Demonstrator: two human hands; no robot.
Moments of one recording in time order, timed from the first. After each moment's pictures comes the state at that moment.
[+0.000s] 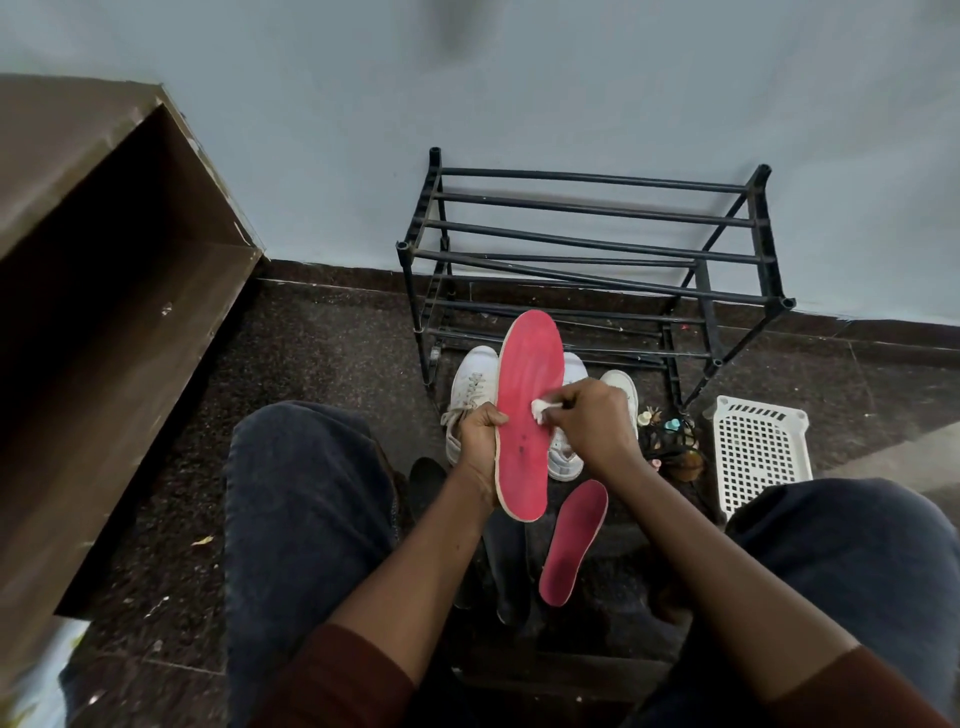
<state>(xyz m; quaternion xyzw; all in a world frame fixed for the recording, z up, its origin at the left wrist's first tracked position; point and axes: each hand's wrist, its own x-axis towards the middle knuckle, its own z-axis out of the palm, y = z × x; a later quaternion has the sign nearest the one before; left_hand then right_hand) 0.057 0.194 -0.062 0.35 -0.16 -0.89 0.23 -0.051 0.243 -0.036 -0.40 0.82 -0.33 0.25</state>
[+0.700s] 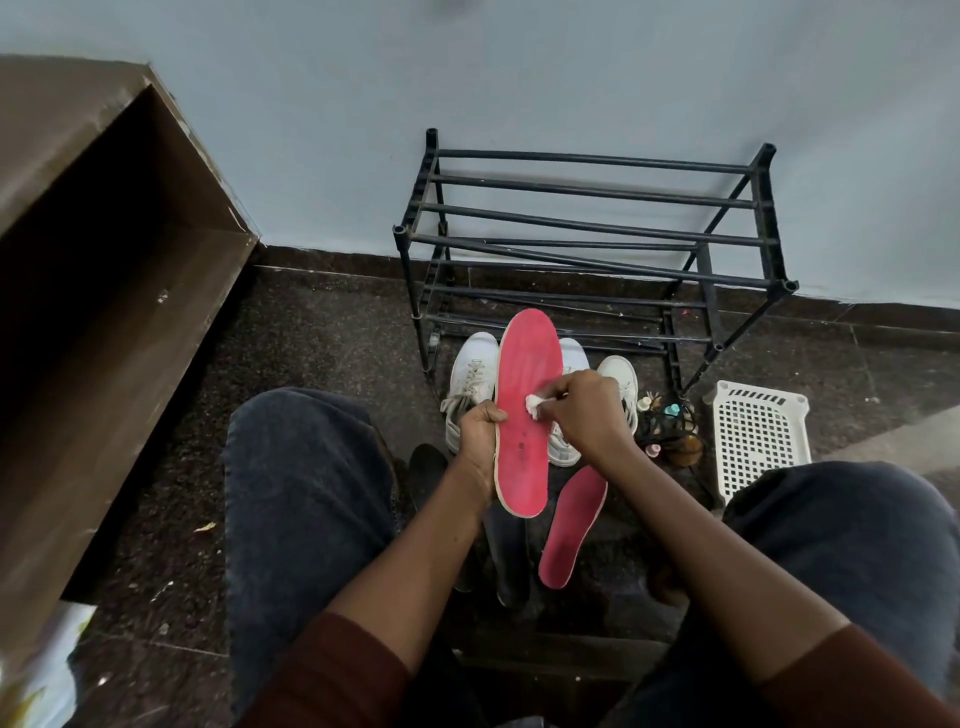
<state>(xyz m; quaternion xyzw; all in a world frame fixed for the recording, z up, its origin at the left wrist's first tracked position) 0.062 0.195 -0.087 0.36 -0.19 -0.88 0.25 -0.049 0.241 -0.043 -0.40 0.82 -0.29 0.29</state>
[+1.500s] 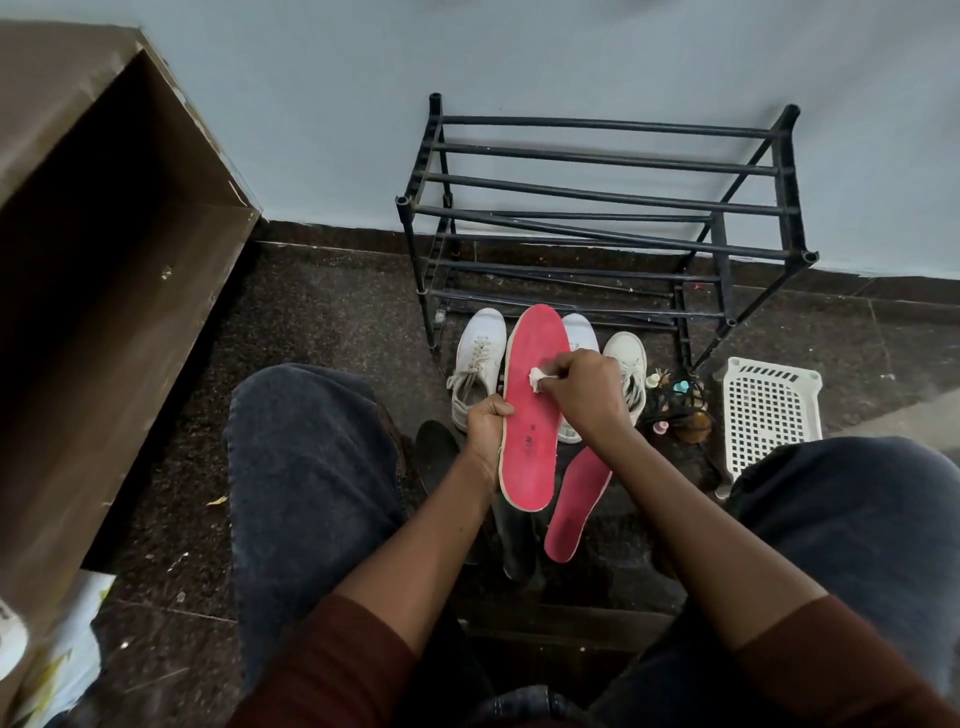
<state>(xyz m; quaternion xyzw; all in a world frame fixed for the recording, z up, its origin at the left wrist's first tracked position) 0.067 0.209 -0.086 0.42 -0.17 -0.86 0.21 -0.041 0.240 -0.050 -0.40 0.83 -0.29 0.25</state>
